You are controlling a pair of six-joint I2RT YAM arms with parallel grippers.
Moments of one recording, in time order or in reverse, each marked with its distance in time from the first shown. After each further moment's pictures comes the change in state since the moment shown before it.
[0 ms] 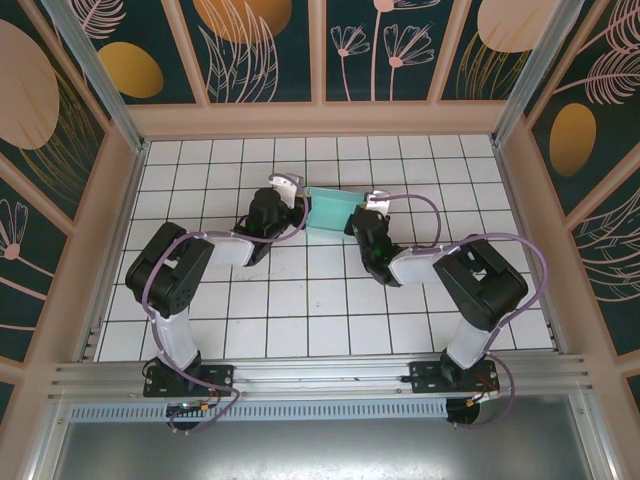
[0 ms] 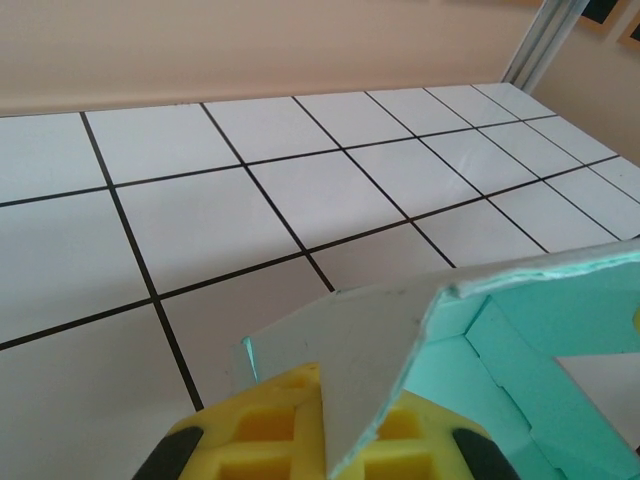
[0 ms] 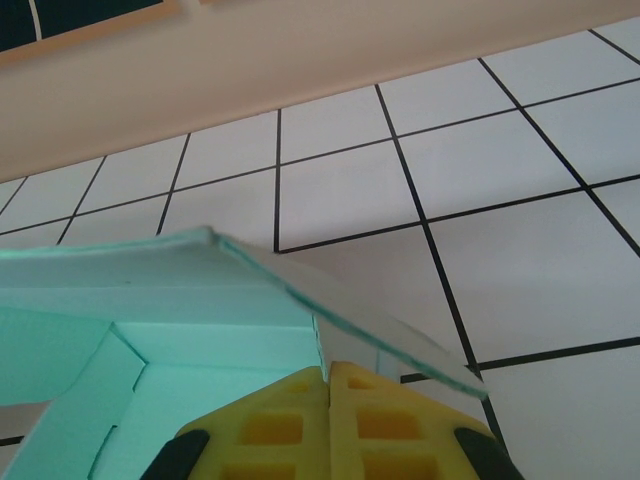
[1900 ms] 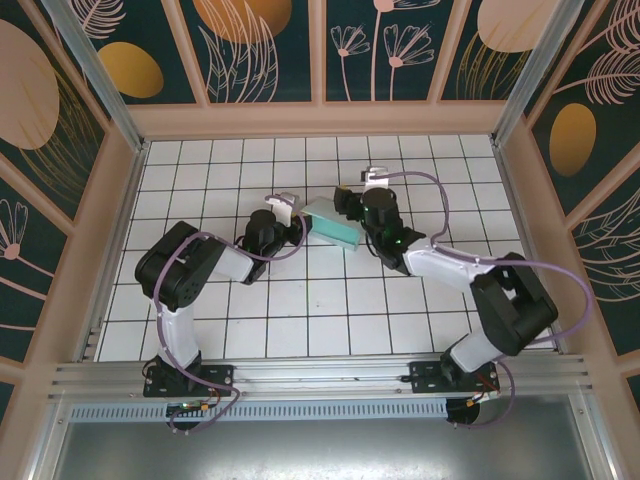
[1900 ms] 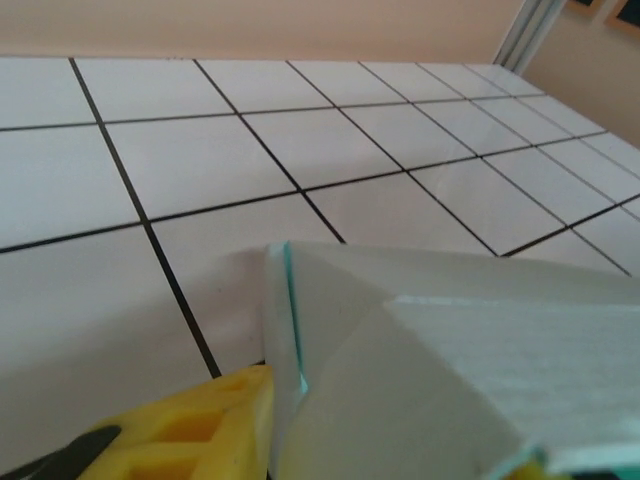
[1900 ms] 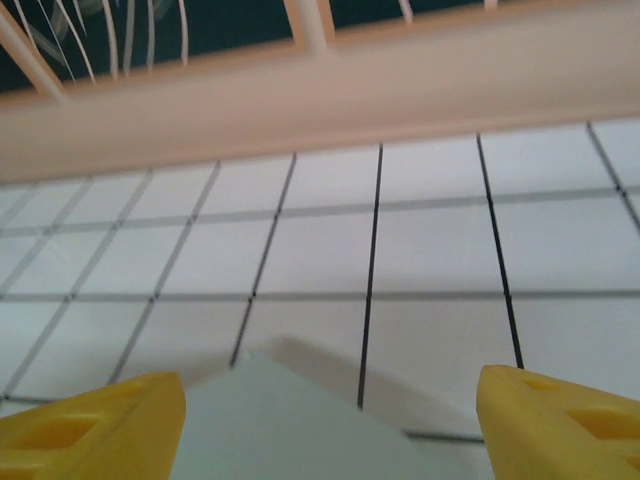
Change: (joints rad) left arm -0.010 0.061 -0.175 0.253 0.008 -0.016; right arm -0.051 -0.170 0.128 -0.274 -0.251 -0.114
